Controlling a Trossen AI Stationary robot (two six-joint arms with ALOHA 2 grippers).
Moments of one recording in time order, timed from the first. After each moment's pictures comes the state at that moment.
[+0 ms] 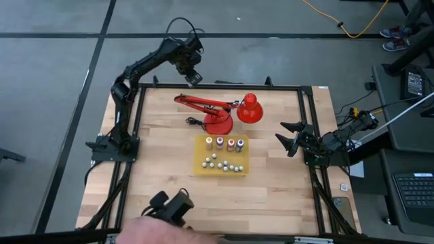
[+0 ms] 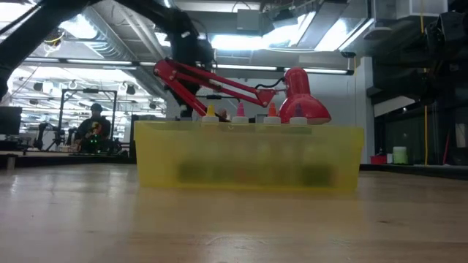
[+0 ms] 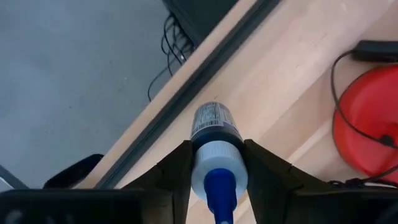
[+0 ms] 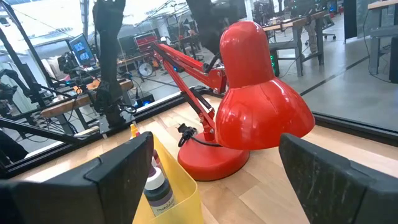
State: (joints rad) left arm 0.84 2.02 1.97 -1.25 -0.04 0.09; right arm 0.54 0.02 0.01 0.04 1.03 0.28
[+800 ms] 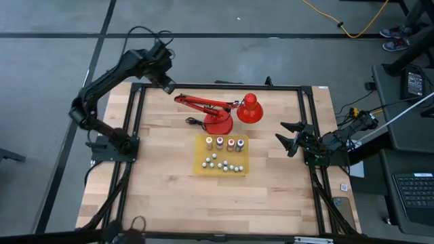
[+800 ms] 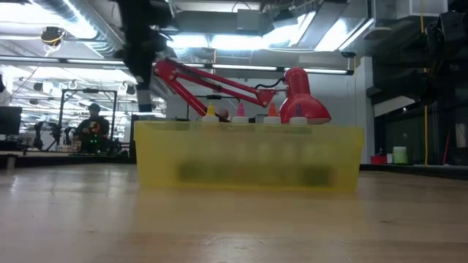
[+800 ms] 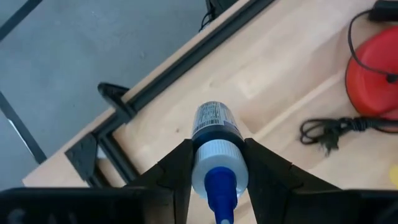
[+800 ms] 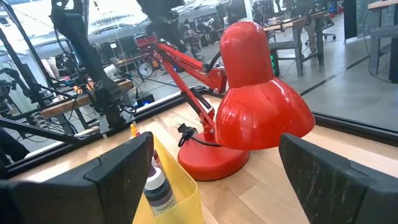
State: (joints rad) left arm 0.86 1.45 1.48 -1.21 -0.14 -0.03; right arm 0.54 0.02 0.01 0.04 1.03 0.28
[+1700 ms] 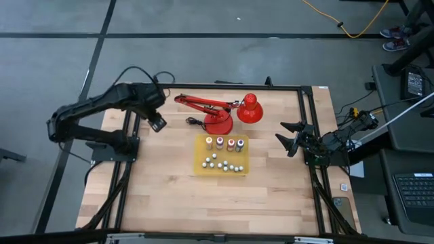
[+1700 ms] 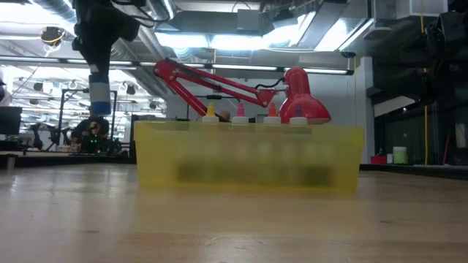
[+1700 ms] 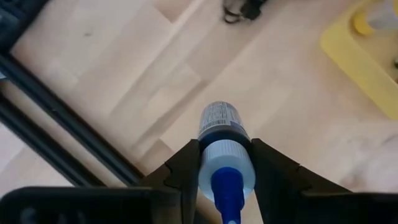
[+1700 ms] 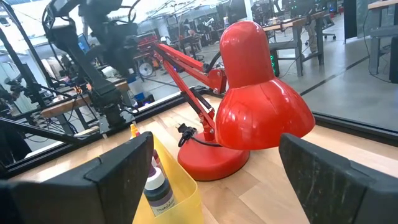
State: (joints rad) left arm 0.43 1.09 1.13 -1.35 -0.09 -0.35; right arm 0.54 0.02 0.01 0.04 1.03 0.28
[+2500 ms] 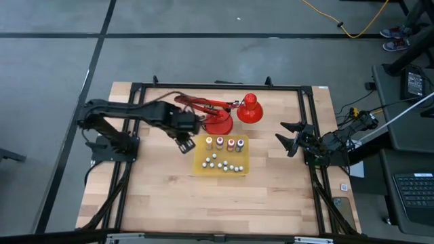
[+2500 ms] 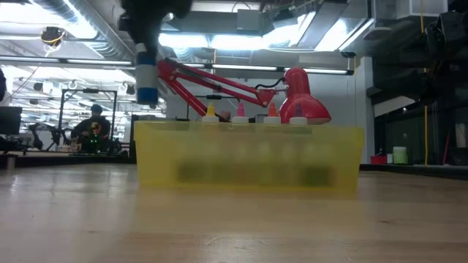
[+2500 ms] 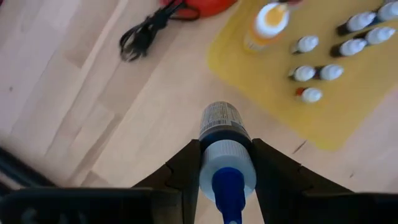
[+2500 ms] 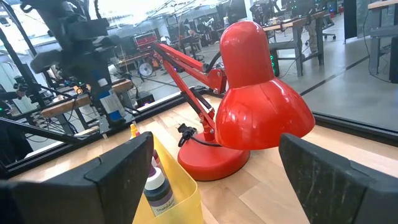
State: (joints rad) left arm -0.02 1.53 1.50 -1.36 -0.17 -0.66; right arm 0.54 0.02 0.01 0.04 1.03 0.28
